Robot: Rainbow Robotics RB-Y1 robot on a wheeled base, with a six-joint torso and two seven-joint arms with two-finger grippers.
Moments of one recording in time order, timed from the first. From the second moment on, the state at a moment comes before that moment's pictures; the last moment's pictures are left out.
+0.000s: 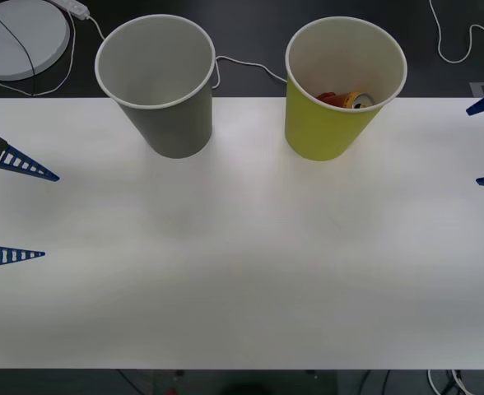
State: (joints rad) right arm -0.34 -1.23 -0.22 -1.63 1.25 -1.57 -0.34; left arm -0.07 1.10 0.29 -1.87 -1.37 -1.53 0.15
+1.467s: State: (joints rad) right arm 0.12 -0.97 -0.42 -1.78 1.30 -1.49 0.03; left arm -0.07 1.10 0.29 -1.87 -1.37 -1.53 0.15
